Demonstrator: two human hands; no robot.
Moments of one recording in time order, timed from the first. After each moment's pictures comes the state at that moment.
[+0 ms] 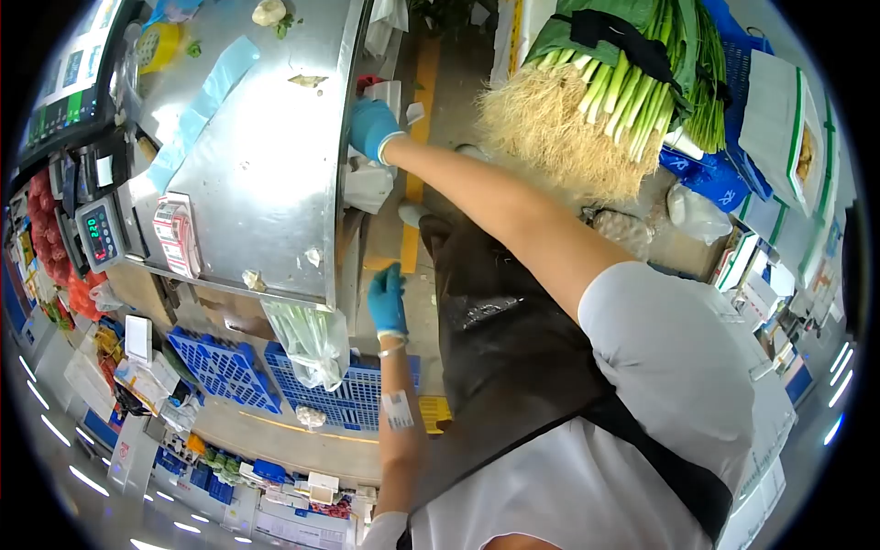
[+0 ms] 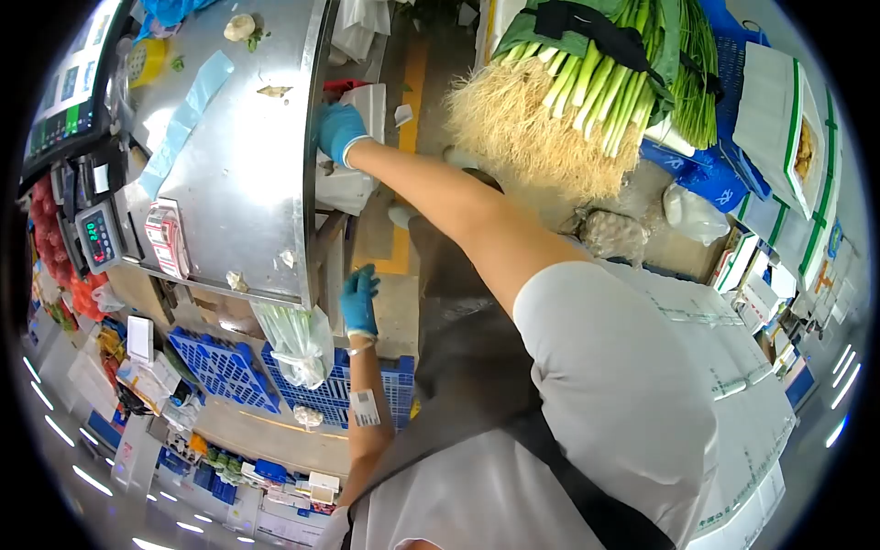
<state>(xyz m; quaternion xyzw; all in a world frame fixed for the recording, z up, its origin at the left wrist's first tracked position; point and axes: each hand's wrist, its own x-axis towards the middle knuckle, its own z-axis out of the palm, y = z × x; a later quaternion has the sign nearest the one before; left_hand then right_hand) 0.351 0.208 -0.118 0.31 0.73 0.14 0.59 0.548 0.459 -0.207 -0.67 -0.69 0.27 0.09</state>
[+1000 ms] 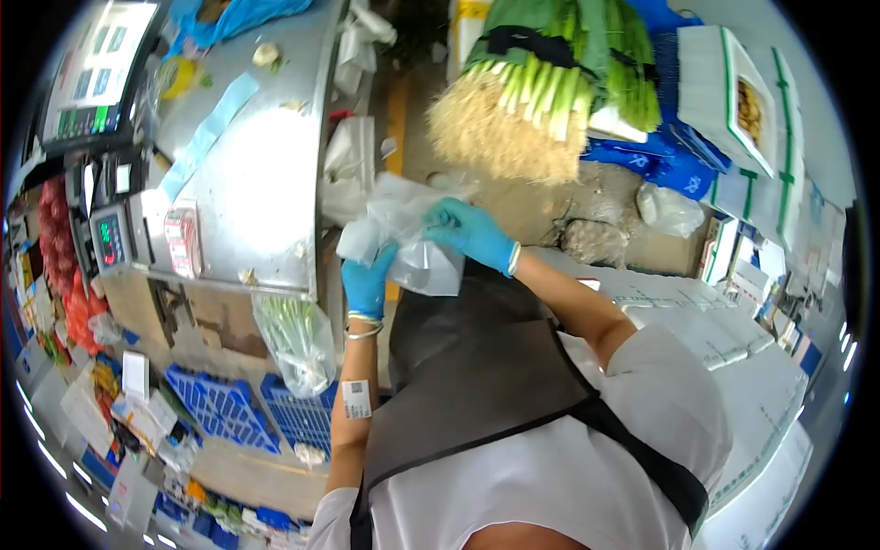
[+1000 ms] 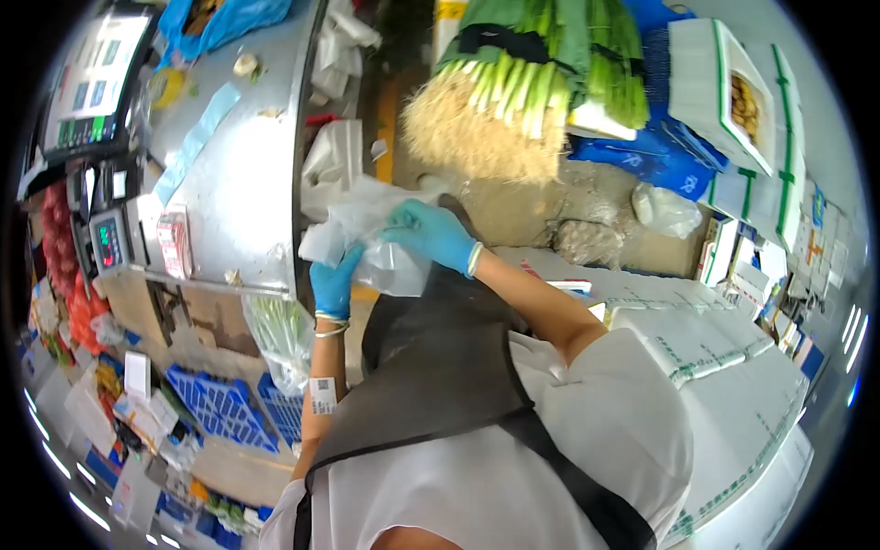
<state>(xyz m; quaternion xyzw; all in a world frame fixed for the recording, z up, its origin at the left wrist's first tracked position) 0.426 0.255 -0.005 0.47 0.55 0.25 0.65 0.647 0.202 0.019 -0.60 -0.38 0.64 0.29</state>
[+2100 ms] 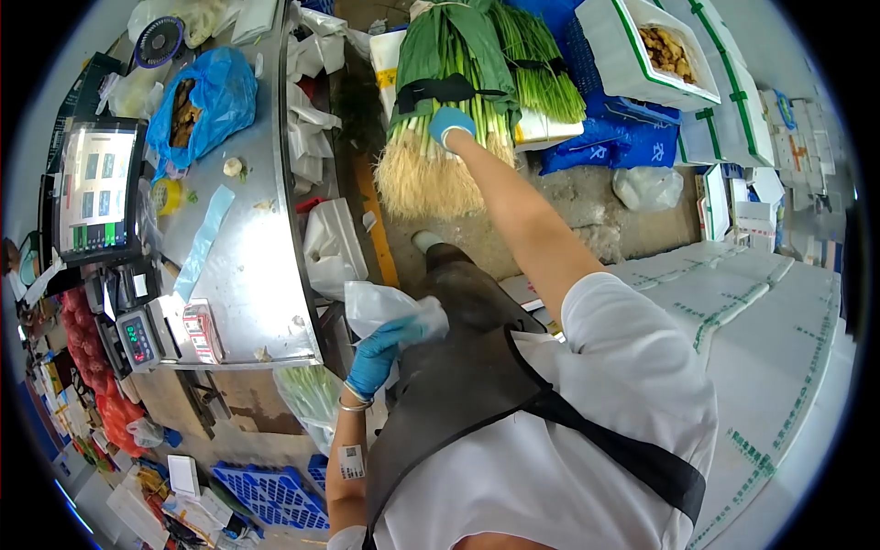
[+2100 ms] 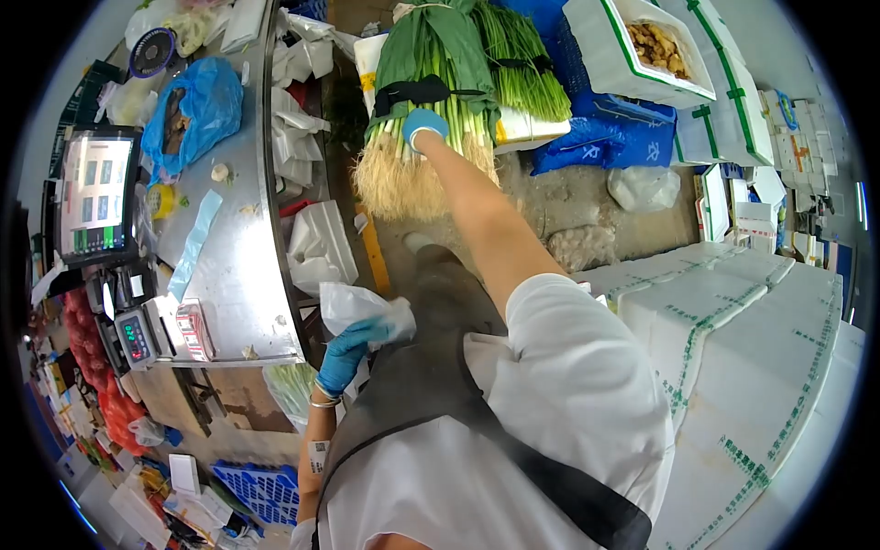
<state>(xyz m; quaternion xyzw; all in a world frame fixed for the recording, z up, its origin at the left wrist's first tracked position) 0.410 0.229 0.050 0.71 0.16 0.06 0.68 0.866 0.321 -0.066 -0.92 -0.30 0.22 0.10</state>
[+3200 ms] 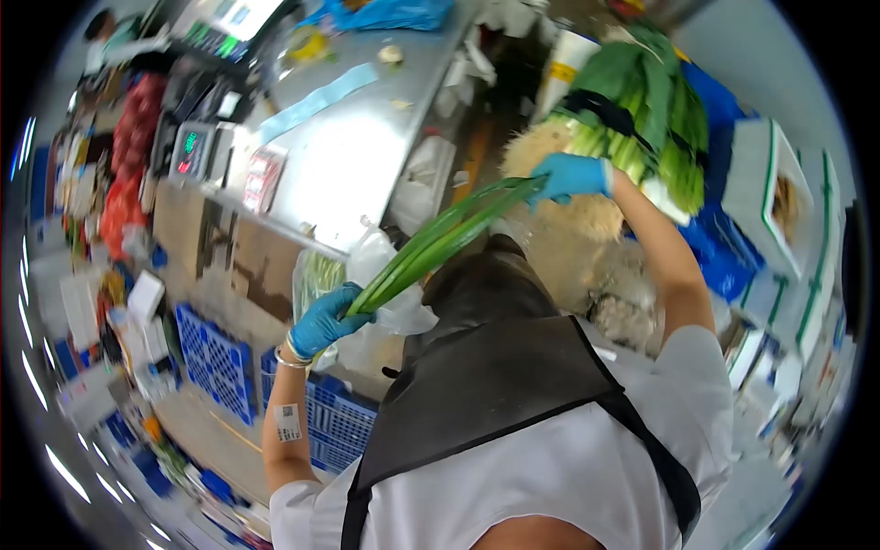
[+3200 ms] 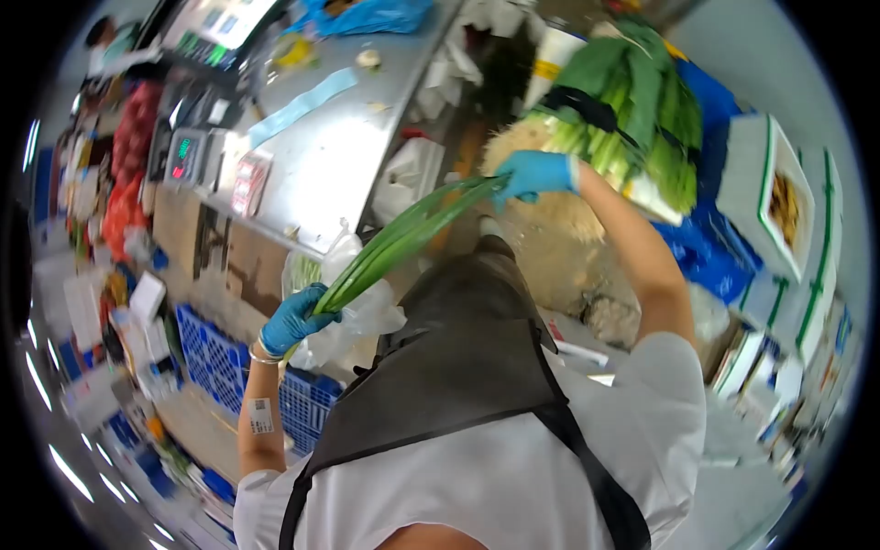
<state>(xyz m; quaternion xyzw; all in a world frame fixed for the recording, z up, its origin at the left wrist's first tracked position) 0.293 0.255 0.178 0.62 0.43 0.00 0.66 0.771 0.310 0.092 -0.46 -0.61 0.64 -0.04</state>
